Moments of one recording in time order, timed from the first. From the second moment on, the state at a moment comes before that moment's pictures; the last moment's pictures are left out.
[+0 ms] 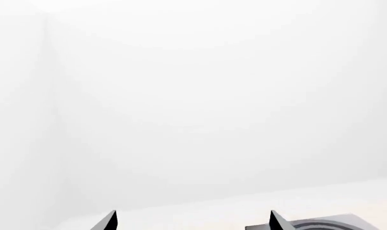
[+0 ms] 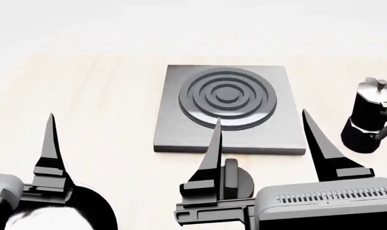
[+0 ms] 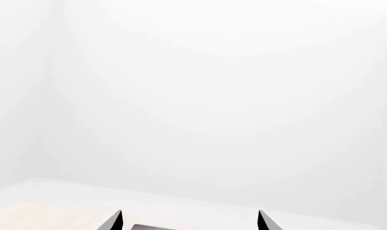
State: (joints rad) left arm -0.27 -0.32 0.24 0.75 -0.18 -0.59 -0.36; right arm 0.42 0.60 -0.39 -0.93 0.62 0.68 0.75
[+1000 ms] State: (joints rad) left arm -0.28 -0.34 0.25 0.74 -0.19 -0.59 -0.38; right arm 0.41 0.55 -0.39 -0.76 0.69 0.68 0.74
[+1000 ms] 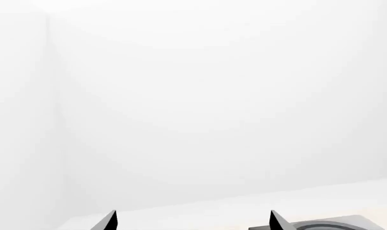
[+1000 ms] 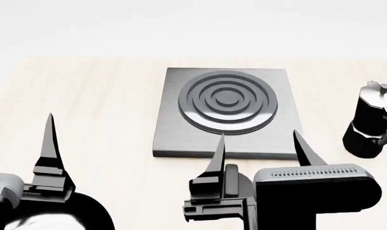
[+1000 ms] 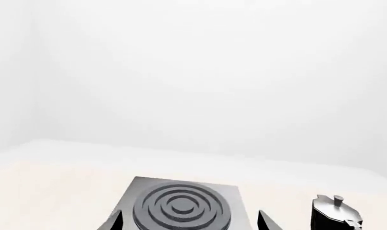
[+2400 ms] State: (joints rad) left arm -0.28 -0.35 0.26 0.73 -0.21 -0.58 -0.40; right arm 0.41 0.46 -0.46 -0.36 0.67 0.62 0.63
